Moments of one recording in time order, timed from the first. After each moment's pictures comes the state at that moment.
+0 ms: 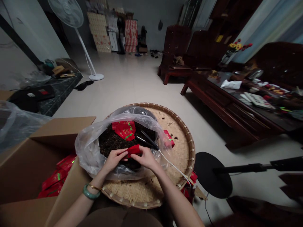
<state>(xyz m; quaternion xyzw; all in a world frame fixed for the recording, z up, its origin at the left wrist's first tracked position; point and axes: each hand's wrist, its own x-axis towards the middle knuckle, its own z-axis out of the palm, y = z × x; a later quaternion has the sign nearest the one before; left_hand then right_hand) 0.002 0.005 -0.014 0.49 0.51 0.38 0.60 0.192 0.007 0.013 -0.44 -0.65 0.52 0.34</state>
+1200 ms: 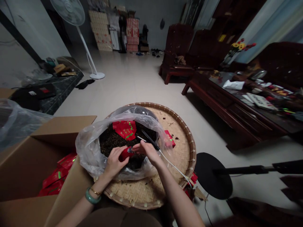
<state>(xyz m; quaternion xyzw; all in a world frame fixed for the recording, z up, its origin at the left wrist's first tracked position) 0.001 -0.012 -0.026 0.75 0.52 0.38 0.10 0.201 0.024 0.013 -0.42 -0.46 0.69 0.36</state>
